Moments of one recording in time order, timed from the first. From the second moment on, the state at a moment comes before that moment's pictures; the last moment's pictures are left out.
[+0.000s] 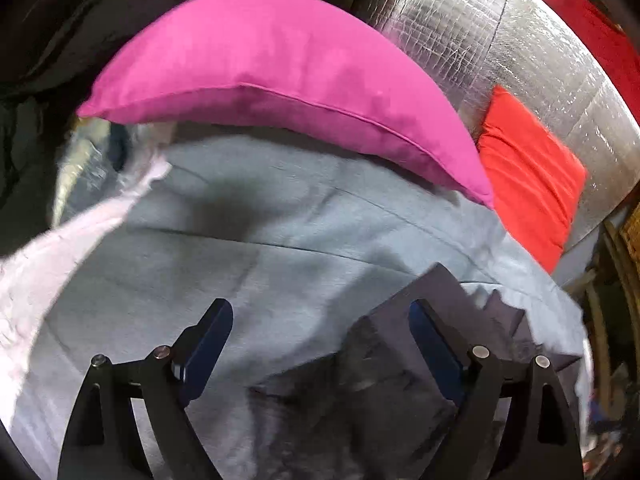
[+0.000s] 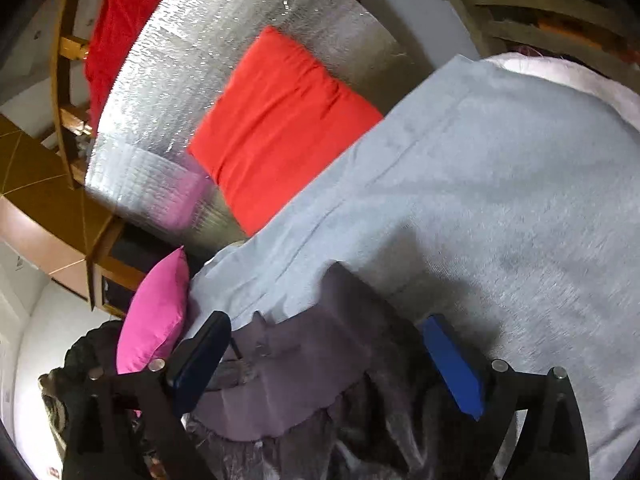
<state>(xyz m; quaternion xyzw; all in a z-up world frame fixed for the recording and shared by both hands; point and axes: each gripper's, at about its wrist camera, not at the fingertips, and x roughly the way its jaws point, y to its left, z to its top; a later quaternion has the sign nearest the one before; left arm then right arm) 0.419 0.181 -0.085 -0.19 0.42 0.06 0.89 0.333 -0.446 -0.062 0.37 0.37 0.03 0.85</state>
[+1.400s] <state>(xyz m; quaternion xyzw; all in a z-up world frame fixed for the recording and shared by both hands) 0.508 0.099 -0.177 -0.02 0.50 0.01 0.86 0.405 -0.422 -0.127 0.11 0.48 0.00 0.87</state>
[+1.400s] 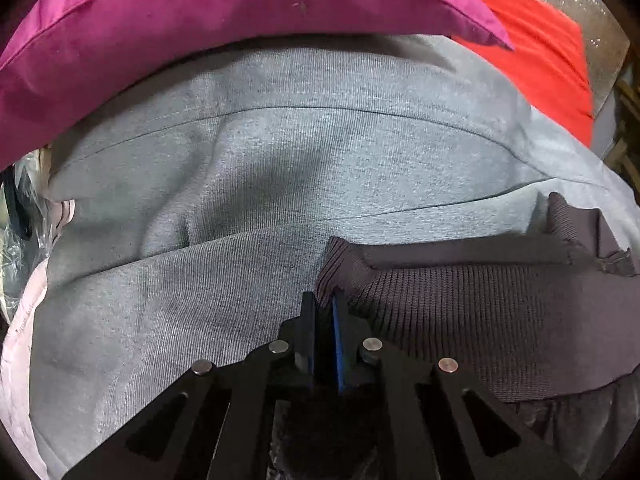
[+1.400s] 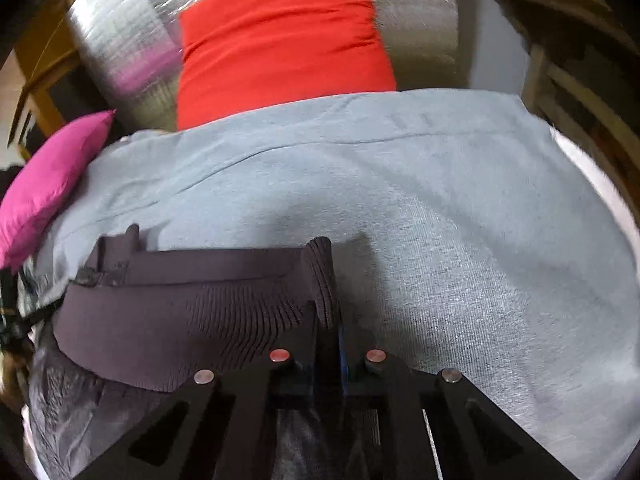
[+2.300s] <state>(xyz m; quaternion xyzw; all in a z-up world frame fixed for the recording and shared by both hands) 0.357 -0.052 -0.135 0.12 0.41 -0.07 0.90 0.391 -0.395 -0.113 0.05 0.50 -0.01 0.86</state>
